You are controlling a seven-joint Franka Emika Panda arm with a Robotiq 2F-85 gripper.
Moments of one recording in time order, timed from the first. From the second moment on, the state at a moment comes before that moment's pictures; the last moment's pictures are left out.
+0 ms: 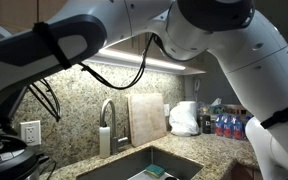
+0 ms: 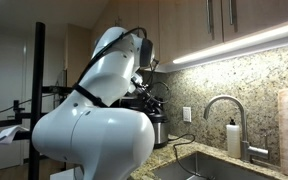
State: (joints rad) arm 0.61 0.43 0.30 -1.50 -0.97 1.84 0.16
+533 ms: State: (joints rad) arm 0.59 0.41 0.27 -1.52 -0.91 1.84 0.31
